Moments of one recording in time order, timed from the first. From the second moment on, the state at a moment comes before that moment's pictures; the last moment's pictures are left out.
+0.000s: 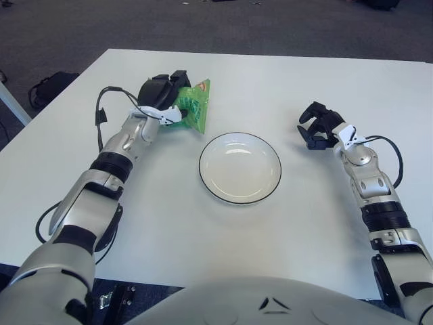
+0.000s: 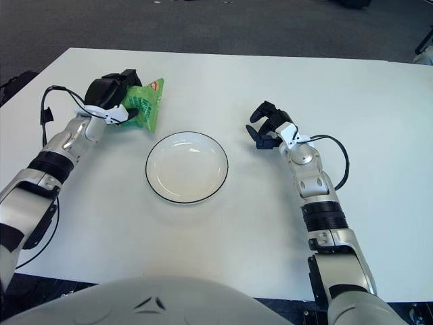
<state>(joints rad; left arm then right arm) -0.73 0.49 -0.35 0.69 0.64 -0.39 0.39 -0.33 -0.43 0.07 0.26 -0.10 0.16 0.16</state>
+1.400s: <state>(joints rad) -0.44 0.43 -0.28 0.01 0.54 -0.82 0.17 -0.34 -0.44 0.09 0.27 -0.15 0.13 0.15</state>
